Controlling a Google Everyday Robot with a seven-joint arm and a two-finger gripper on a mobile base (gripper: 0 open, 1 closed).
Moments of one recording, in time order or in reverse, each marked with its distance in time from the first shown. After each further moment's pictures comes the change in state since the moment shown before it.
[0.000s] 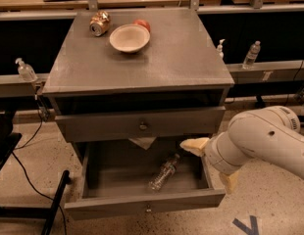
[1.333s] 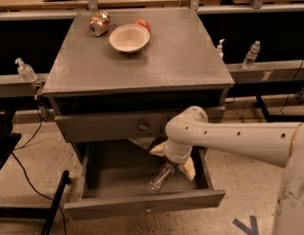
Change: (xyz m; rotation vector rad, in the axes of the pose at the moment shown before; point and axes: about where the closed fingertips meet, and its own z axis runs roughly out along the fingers) arm 0.010 -0.069 0.193 -0.177 -0.046 -0.164
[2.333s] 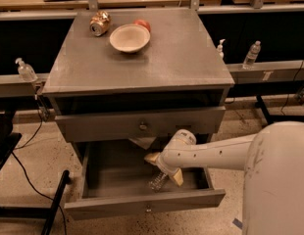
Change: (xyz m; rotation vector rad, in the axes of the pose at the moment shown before) arm 0.002 -0.025 0.106 0.132 0.064 0.025
